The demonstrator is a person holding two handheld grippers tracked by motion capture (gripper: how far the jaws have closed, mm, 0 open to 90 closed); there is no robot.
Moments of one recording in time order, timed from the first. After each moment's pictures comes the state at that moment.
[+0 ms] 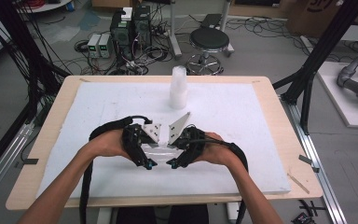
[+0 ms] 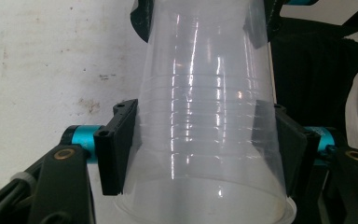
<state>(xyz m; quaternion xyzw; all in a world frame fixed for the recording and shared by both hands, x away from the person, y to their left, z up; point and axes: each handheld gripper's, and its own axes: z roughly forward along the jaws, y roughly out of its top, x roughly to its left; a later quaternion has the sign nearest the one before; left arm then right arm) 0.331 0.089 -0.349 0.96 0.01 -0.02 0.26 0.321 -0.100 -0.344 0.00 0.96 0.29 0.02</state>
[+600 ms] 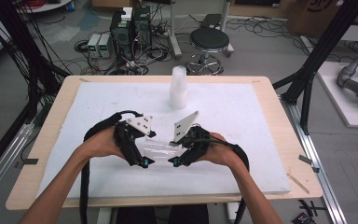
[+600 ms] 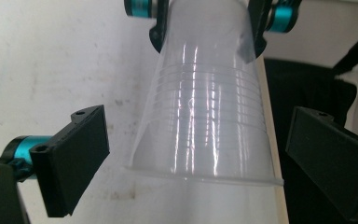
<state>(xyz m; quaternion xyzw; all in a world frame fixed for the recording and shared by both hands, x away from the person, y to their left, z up) 0.332 0.113 -0.342 0.93 0.03 -0.01 0.37 0.323 -0.114 -0.345 0.01 0.94 0.33 0.03</state>
